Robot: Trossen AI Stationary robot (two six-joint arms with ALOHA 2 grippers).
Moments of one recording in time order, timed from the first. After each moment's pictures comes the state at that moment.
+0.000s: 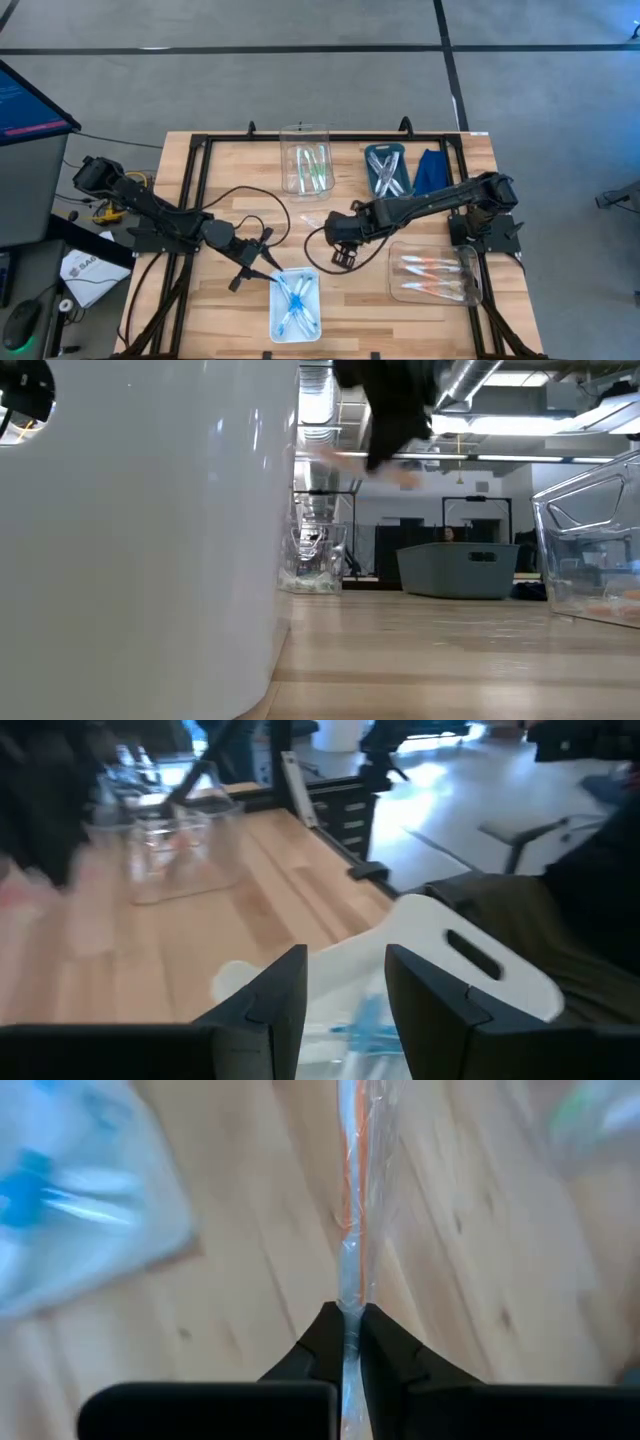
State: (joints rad) left arm -0.39 1.14 0.38 0.52 0.08 0.02; right arm 0.20 1.81 1.51 -0.91 0.19 0.51
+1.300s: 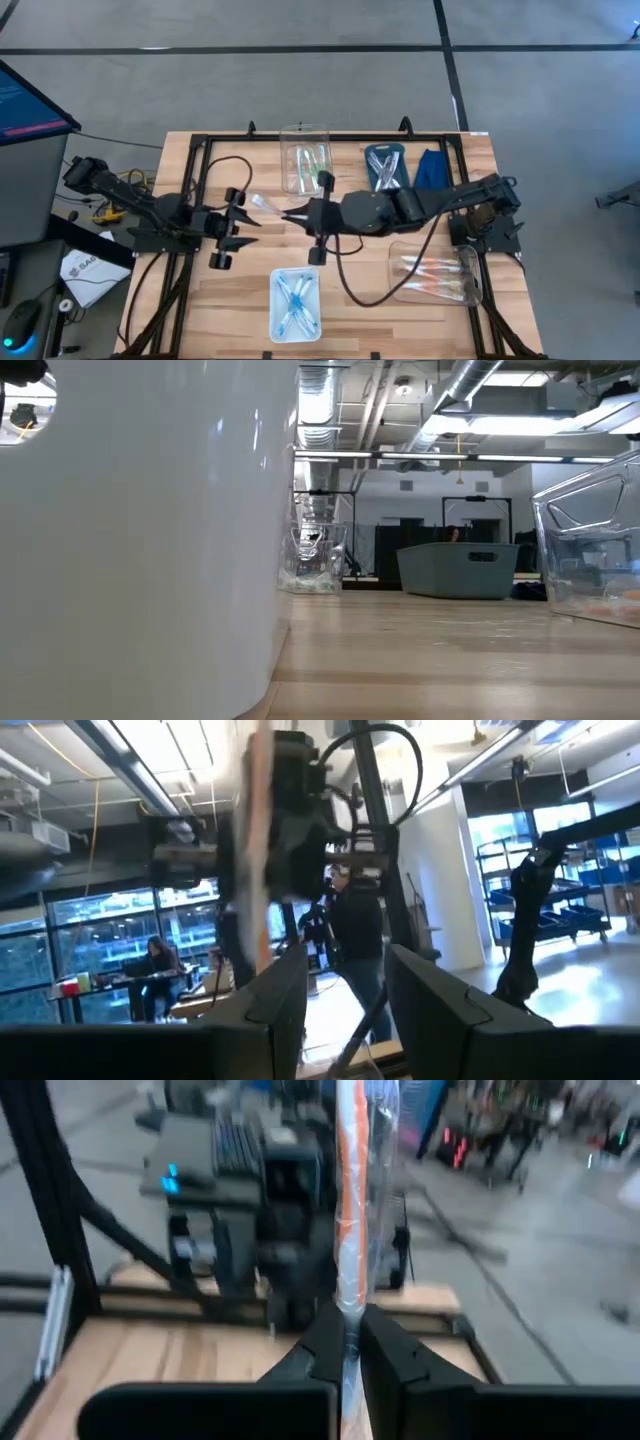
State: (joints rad) left arm -0.38 0.85 0.38 0.90 -0.15 0.26; right arm 0.30 1.81 1.95 -0.42 0.44 -0.09
